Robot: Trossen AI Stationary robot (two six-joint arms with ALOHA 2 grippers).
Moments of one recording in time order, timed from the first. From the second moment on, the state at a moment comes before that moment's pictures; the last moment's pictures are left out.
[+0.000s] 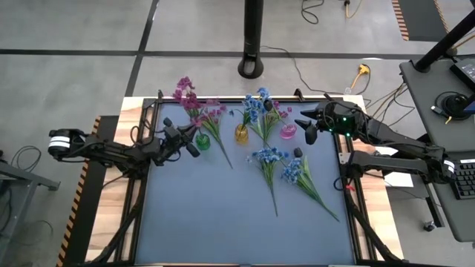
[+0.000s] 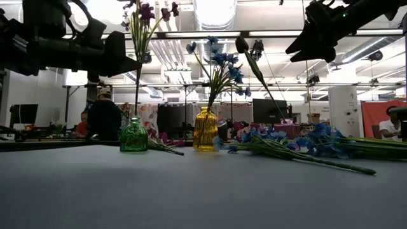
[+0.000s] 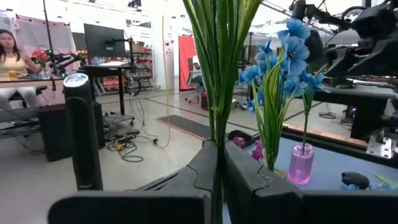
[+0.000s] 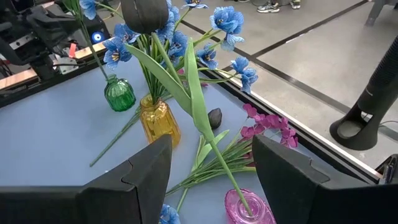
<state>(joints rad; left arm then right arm) 0.09 1.09 0.12 1.12 -0.65 0.04 -0.49 0.72 0.66 -0.34 0.03 0.16</state>
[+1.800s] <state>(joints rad) 0.10 1.23 0.12 1.17 -0.70 -0.04 -0.49 0.72 0.66 -0.34 0.03 0.16</state>
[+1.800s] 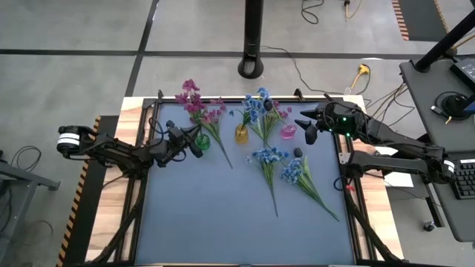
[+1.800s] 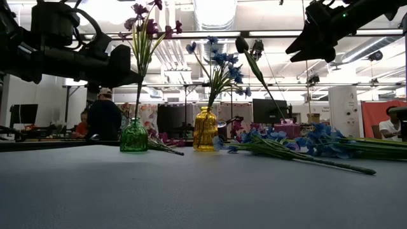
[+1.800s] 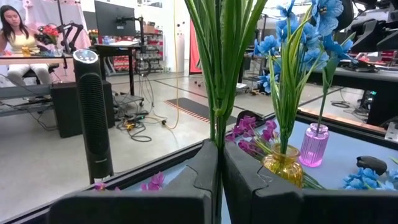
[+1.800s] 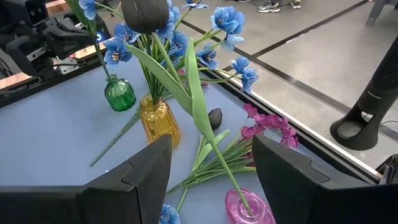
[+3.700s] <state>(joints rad) 0.02 1.20 0.10 1.03 -0.70 -0.12 -0.49 0.71 0.66 -0.39 0.02 0.21</state>
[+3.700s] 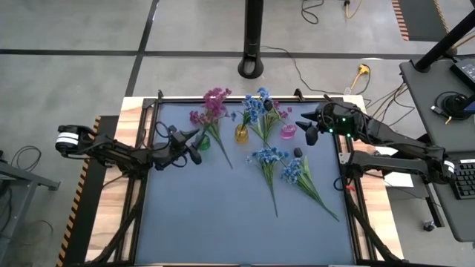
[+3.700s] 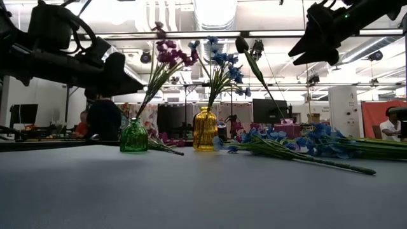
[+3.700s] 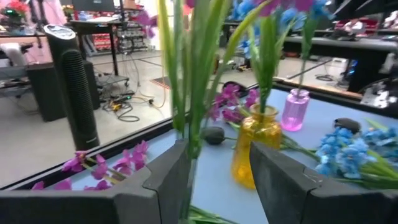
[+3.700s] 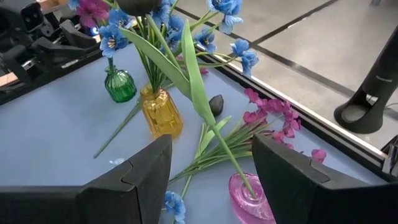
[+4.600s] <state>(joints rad) -0.24 0.93 0.31 0.52 -0.77 0.01 -0.41 0.70 0.68 -0.42 -0.45 0.40</state>
